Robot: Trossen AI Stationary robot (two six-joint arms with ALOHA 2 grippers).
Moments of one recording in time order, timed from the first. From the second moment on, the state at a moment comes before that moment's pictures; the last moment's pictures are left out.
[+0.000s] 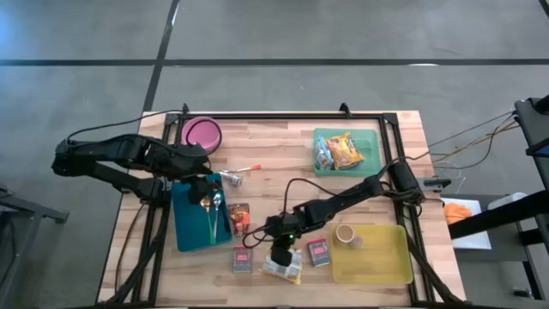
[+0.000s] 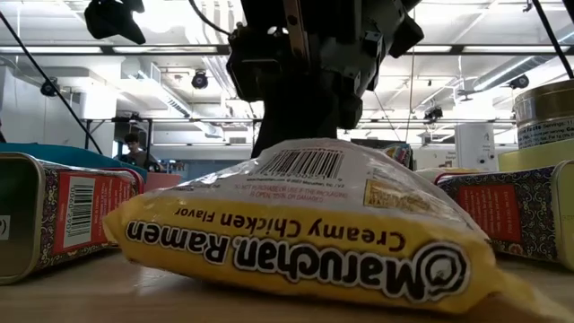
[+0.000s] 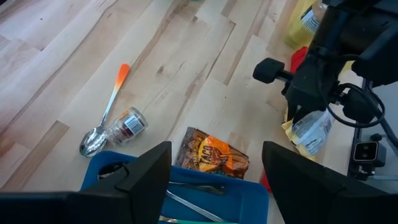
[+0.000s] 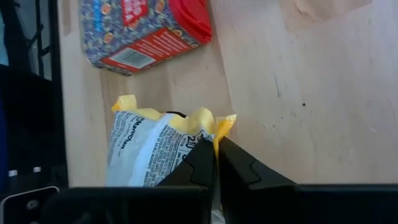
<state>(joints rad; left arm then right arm) -0.09 0.98 1.15 -1.07 -0.11 -0.59 0.29 2.09 1.40 -0.22 -0.19 0.68</state>
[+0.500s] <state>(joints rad) -0.09 0.98 1.15 -1.07 -0.11 -0.58 0.29 1.93 1.38 -0.25 -0.09 0.67</state>
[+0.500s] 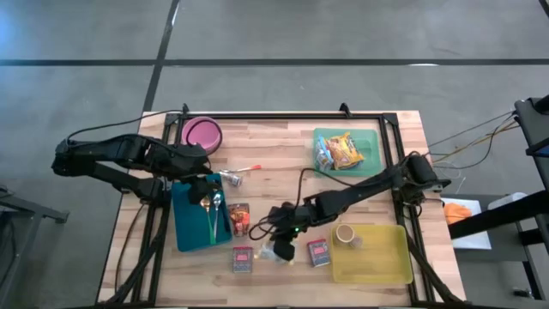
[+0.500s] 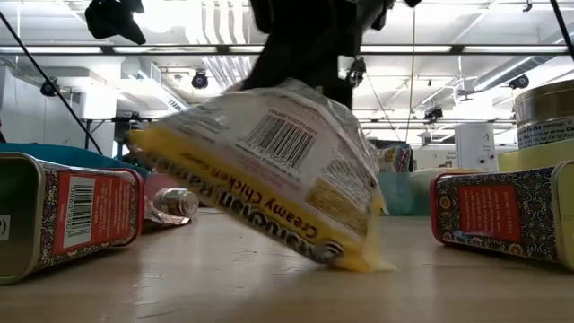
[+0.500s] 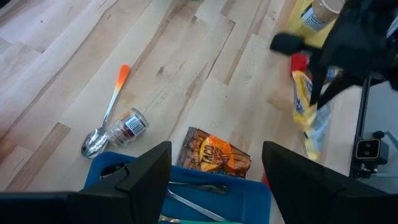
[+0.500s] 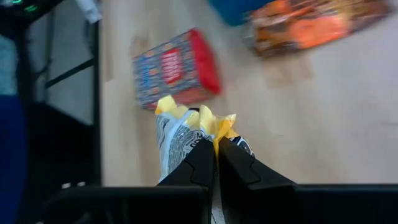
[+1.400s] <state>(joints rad) -0.09 0.98 1.15 -1.07 -0.11 -0.55 0.04 1.28 1.01 -0.33 0.25 0.82</state>
